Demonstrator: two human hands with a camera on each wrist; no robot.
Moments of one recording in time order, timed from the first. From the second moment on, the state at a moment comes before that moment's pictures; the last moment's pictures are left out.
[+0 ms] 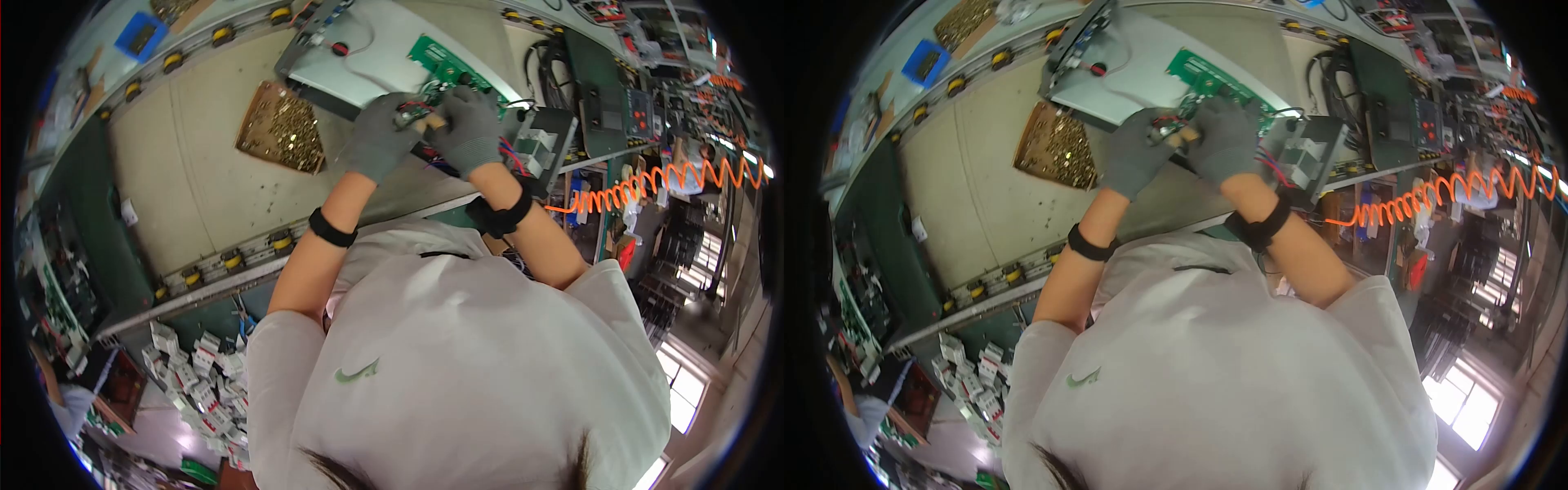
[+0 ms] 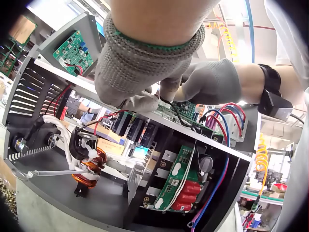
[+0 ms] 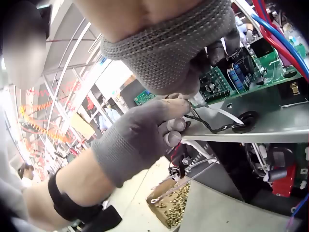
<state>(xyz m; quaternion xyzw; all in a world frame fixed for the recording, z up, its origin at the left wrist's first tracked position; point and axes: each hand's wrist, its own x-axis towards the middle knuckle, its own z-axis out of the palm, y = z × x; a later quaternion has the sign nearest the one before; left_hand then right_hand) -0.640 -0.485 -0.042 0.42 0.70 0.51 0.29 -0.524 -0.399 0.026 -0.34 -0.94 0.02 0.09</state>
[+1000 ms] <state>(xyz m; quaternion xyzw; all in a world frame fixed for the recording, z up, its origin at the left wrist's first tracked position) -0.698 -0.471 -0.078 -0.05 0.62 0.68 0.38 -0.369 -0.449 -0.039 -0.63 -0.30 0.70 0.17</state>
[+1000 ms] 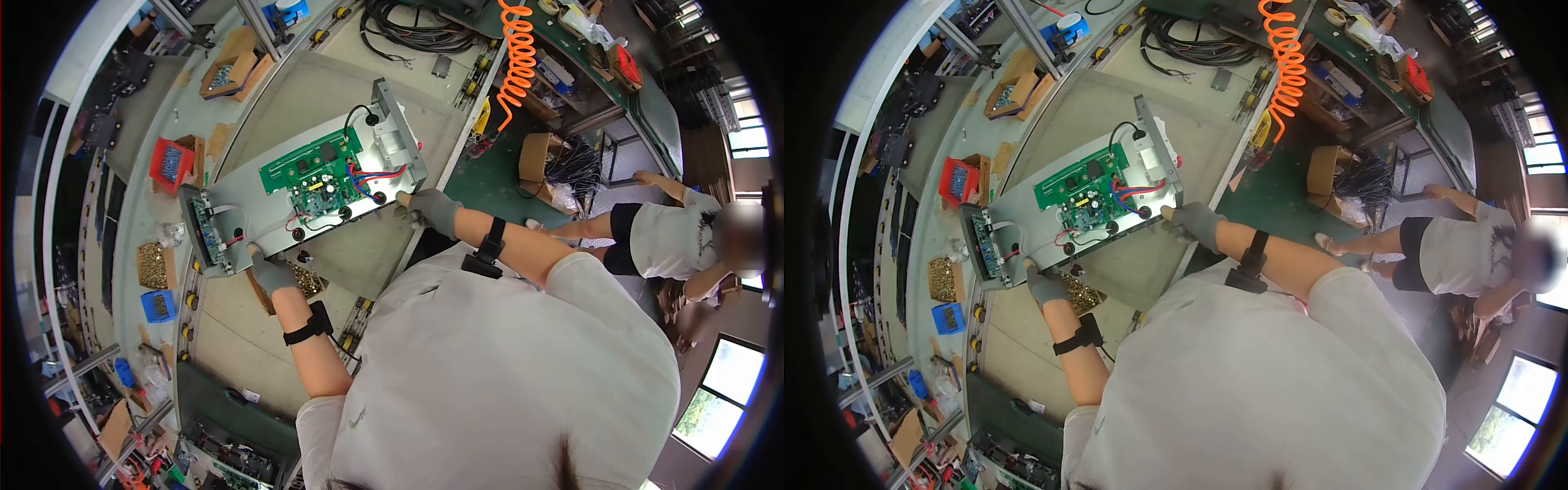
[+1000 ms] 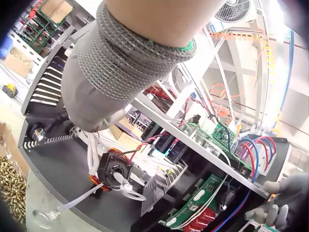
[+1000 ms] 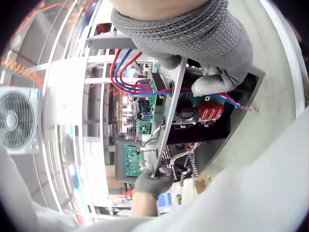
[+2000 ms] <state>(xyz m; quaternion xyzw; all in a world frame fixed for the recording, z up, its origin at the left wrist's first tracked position) -0.617 -0.534 -0.095 -0.12 0.54 0.67 0.49 -0.353 -0.376 -0.060 -0.69 -0.39 0.57 0.22</state>
